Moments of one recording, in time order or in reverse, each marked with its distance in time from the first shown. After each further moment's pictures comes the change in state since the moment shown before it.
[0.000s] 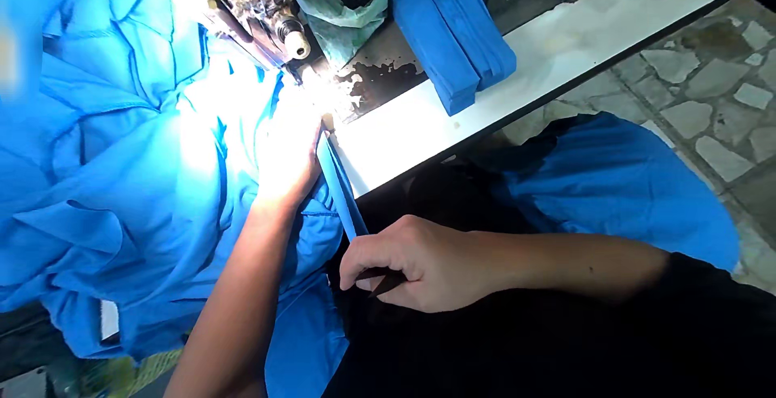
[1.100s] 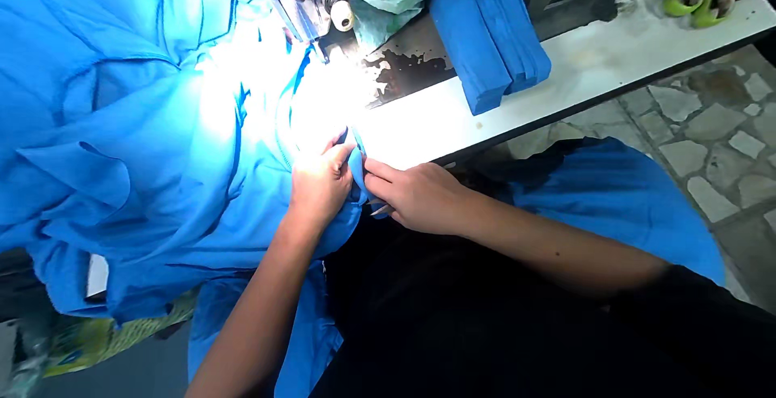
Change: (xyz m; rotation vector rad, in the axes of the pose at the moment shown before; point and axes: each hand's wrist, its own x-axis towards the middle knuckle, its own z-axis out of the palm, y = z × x) left_hand -0.047 0.037 0.008 -0.280 0.197 -0.131; right_hand 0.009 0.066 -0.012 -0.863 -0.114 0.184
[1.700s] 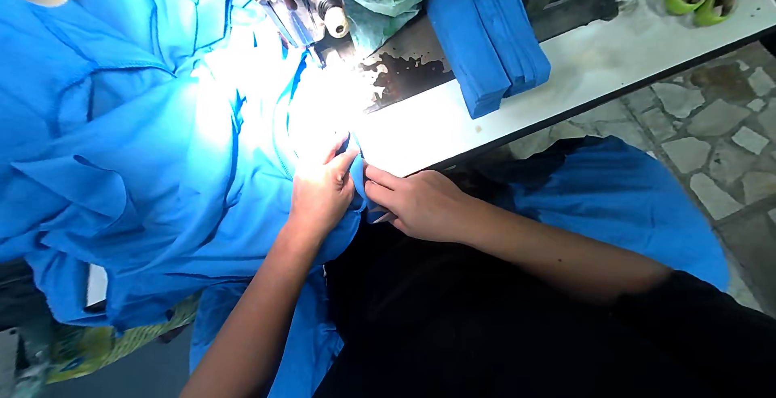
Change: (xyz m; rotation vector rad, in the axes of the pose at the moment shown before) left_hand -0.003 -0.001 0.002 0.020 -0.066 0.017; right_hand -0.004 0.003 0.002 0.035 0.005 -0.002
